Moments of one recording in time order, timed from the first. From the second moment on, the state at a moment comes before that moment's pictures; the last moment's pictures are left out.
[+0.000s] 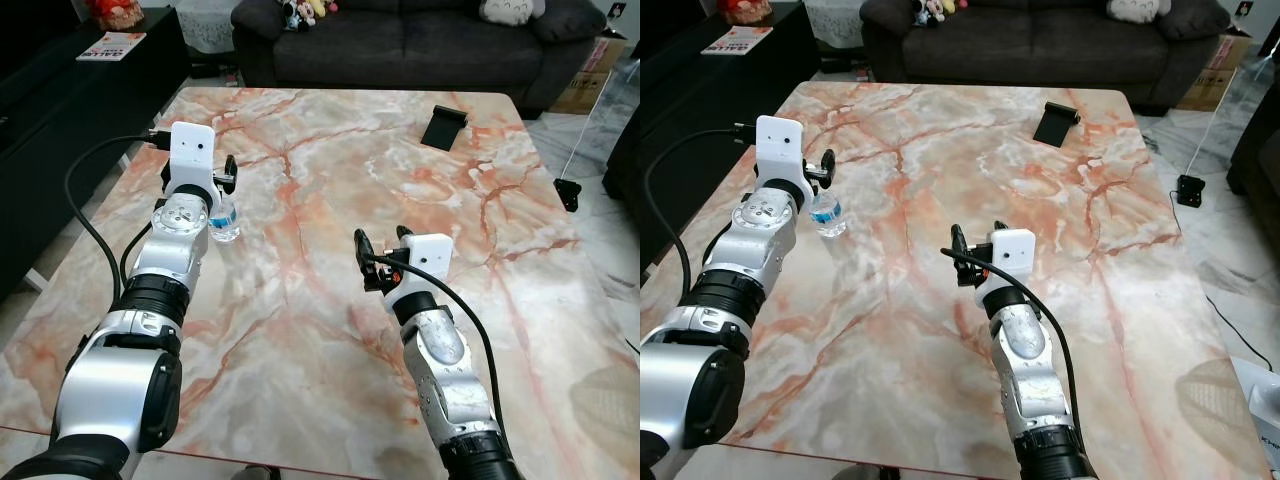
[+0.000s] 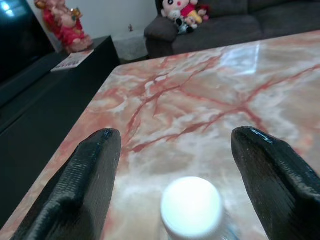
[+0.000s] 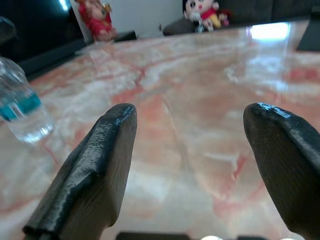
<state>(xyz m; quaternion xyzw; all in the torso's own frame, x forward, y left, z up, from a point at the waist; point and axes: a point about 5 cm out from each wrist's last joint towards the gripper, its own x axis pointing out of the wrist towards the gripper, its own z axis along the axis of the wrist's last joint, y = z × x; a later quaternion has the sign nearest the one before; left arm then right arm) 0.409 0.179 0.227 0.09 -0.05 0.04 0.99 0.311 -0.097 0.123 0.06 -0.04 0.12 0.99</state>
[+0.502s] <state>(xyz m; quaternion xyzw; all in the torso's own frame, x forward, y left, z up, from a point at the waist) 0.412 0.177 0.228 0.08 -0.04 0.03 1.00 0.310 -0.099 0.126 0.06 -0.04 0.12 0.99</state>
